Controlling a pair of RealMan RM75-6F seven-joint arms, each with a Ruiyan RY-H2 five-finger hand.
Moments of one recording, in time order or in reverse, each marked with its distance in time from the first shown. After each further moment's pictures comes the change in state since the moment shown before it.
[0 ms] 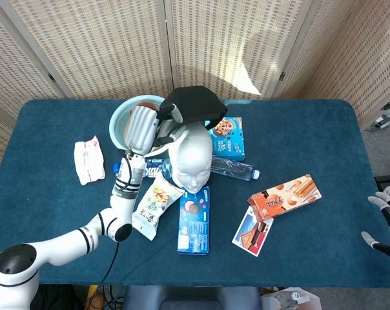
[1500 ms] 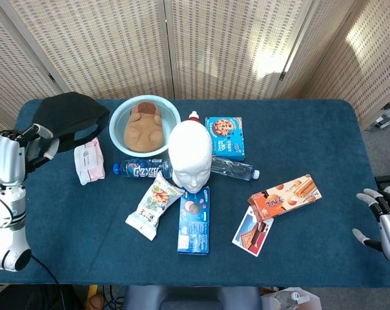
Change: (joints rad) left arm 0.489 0.422 0.225 -0.064 0.148 0.391 -0.067; right arm 0.032 0.007 0.002 -0.031 -0.024 -0.032 -0.029
